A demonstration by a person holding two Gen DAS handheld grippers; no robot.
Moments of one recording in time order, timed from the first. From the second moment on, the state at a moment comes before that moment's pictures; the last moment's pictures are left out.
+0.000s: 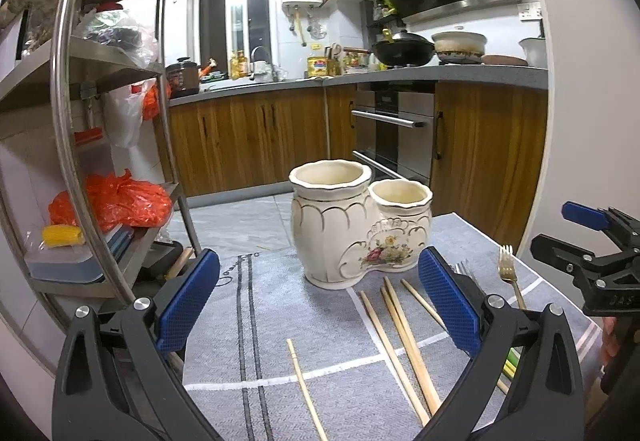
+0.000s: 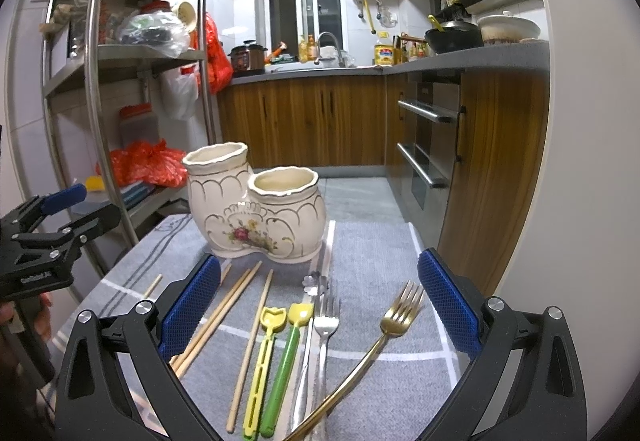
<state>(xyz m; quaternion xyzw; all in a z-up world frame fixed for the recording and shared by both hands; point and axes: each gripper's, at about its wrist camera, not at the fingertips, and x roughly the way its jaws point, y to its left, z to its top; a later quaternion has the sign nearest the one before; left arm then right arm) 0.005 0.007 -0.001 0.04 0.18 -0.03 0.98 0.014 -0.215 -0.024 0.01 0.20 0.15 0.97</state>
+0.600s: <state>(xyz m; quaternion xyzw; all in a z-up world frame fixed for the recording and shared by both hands) 0.025 0.017 -0.027 0.09 0.29 -0.03 0.95 0.058 -0.243 -0.044 -0.07 0.28 0.11 0.95</state>
